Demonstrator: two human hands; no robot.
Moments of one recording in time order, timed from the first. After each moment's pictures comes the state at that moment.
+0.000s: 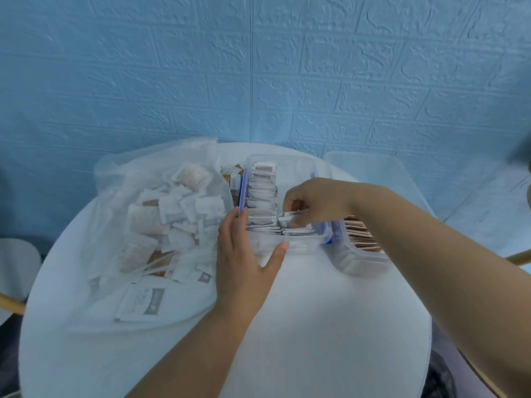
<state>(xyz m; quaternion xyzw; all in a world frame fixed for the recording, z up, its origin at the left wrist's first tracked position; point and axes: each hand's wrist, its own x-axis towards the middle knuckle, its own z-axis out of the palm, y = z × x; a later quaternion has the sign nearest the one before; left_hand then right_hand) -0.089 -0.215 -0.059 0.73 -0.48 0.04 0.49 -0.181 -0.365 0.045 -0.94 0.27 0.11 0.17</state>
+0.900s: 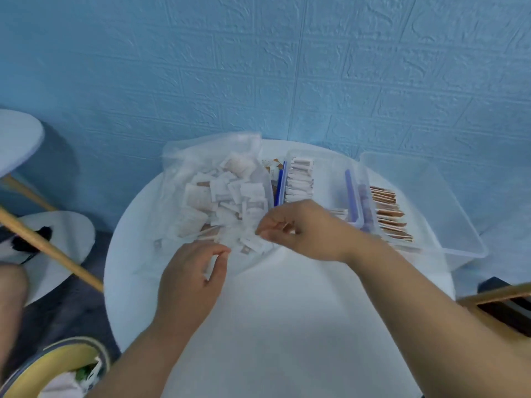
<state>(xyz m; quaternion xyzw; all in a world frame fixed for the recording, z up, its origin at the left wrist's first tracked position) -0.028 -0.088 -0.041 0.77 -0.49 0.05 0.41 -0.162 -0.248 0.039 -0.94 0.13 -0.10 0.30</state>
